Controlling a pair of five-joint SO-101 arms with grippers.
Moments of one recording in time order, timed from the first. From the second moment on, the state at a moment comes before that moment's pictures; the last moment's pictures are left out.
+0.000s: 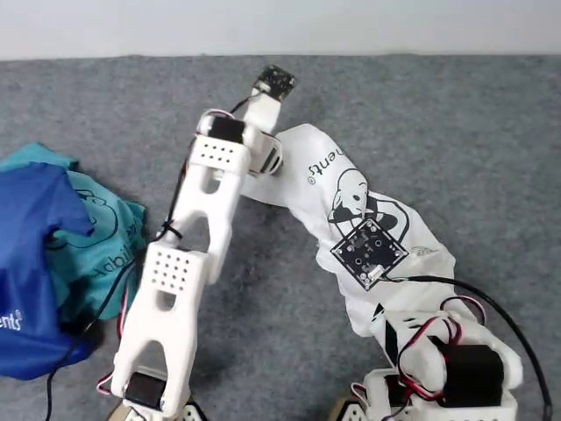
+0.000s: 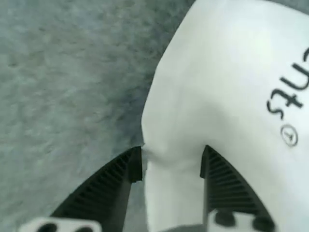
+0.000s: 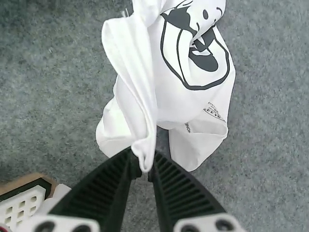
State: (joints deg) left arm 12.3 65.2 -63.3 78.0 -5.0; right arm -5.2 -72.5 38.8 100.7 39.5
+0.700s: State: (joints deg) left arm 12.7 73.5 -93.2 99.0 -7.3; right arm -5.2 -72.5 38.8 100.7 39.3
